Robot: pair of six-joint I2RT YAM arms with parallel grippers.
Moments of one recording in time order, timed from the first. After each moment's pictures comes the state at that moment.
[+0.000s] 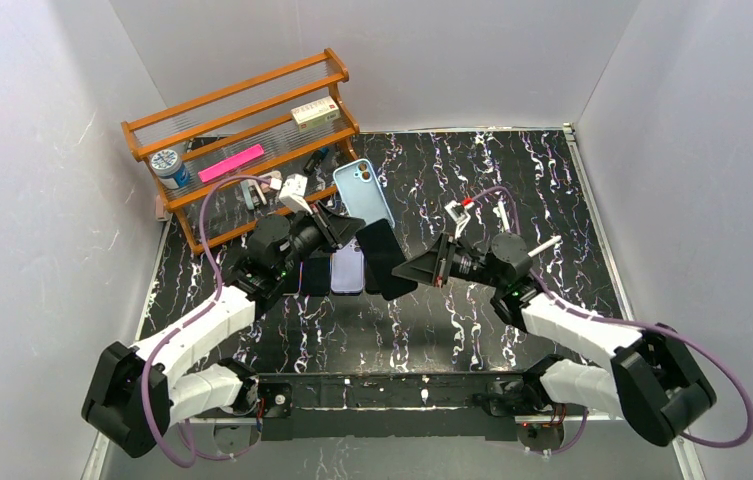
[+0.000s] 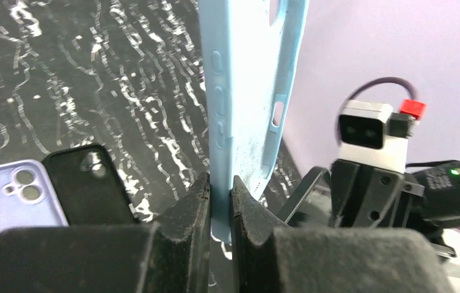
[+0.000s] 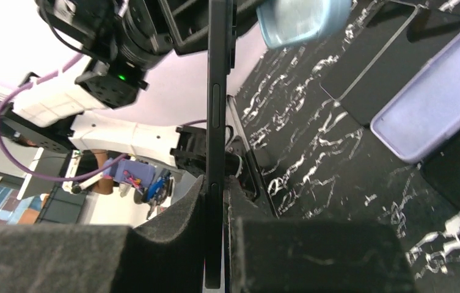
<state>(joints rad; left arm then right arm) -0.55 1.09 0.60 0.43 0.22 -0.78 0.61 1.16 0.45 0.79 -0.72 1.03</state>
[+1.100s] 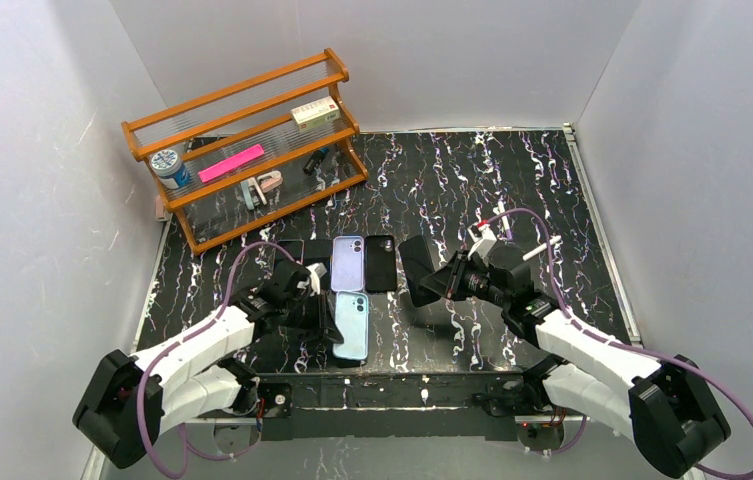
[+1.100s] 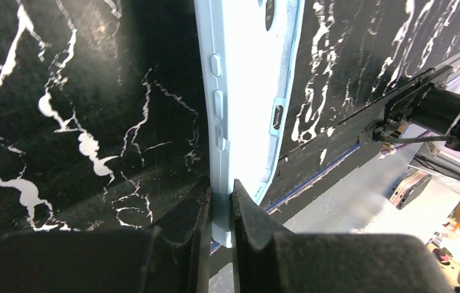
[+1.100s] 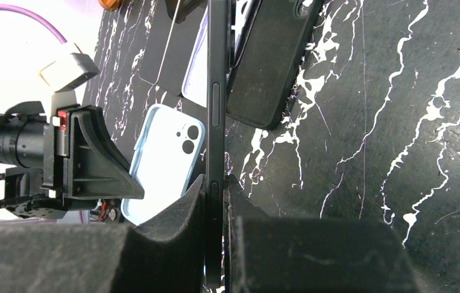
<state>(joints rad) -0.62 1.02 0.46 -0.45 0.41 -0.73 0.58 0.96 0.34 0.23 -0.33 0.73</state>
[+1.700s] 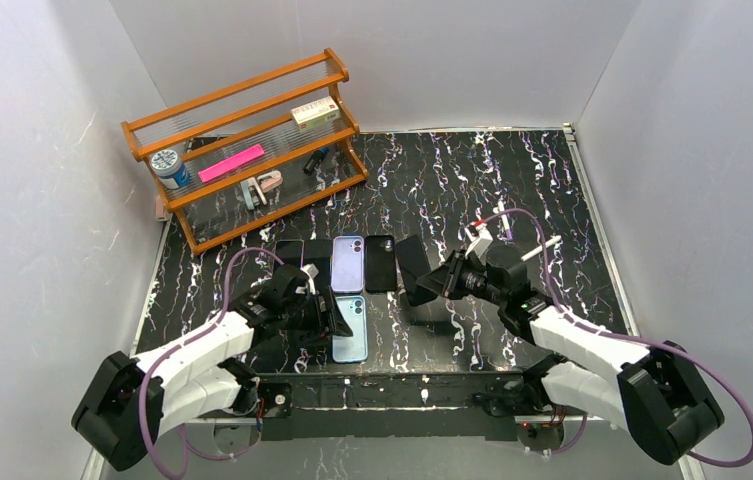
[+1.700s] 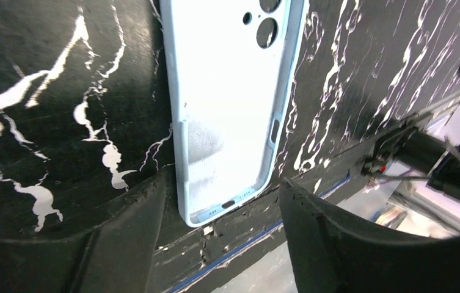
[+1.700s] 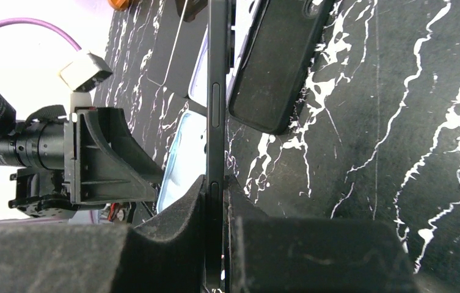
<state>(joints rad) -0.62 1.02 0.38 -0.35 0.35 -0.86 0.58 1.02 0.33 0.33 -0.35 0.76</state>
